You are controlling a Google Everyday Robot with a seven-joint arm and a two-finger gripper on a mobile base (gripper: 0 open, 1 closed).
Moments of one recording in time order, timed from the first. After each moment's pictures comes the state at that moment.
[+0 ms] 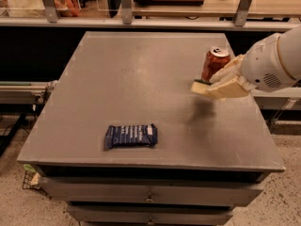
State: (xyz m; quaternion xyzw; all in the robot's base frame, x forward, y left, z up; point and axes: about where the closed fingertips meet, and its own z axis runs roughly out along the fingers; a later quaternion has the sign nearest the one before) arm 0.489 -0.156 0.926 -0.54 0.76 0.09 0.35
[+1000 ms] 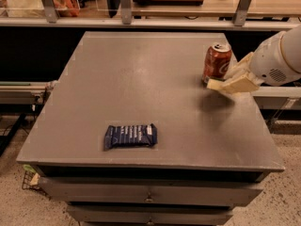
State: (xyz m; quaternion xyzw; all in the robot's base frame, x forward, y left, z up) arm 0.524 -0.203 0.908 -0.53 0.78 0.04 0.33
